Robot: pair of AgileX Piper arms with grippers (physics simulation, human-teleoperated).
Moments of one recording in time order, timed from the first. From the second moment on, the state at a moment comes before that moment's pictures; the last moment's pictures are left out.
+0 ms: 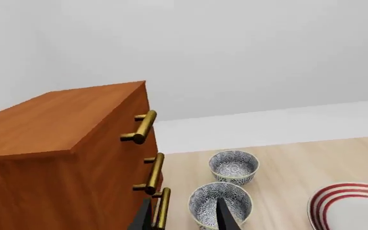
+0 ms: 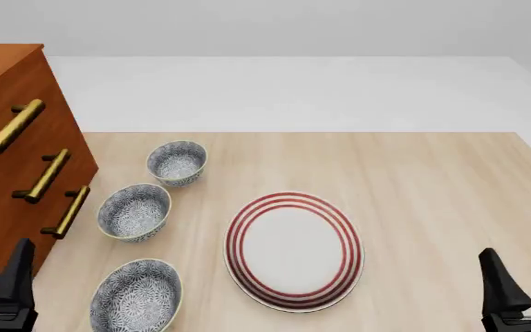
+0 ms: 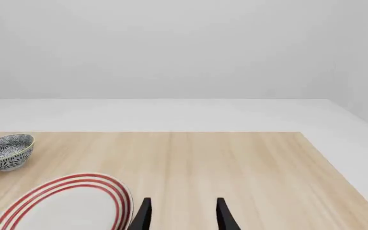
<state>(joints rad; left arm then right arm) 0.03 0.00 -0.04 -0.04 0.13 0.00 0.01 0.00 0.00 0.00</state>
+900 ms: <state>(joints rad) -0.03 0.02 -0.10 -0.20 0.54 0.00 0.01 0.00 0.00 0.00</state>
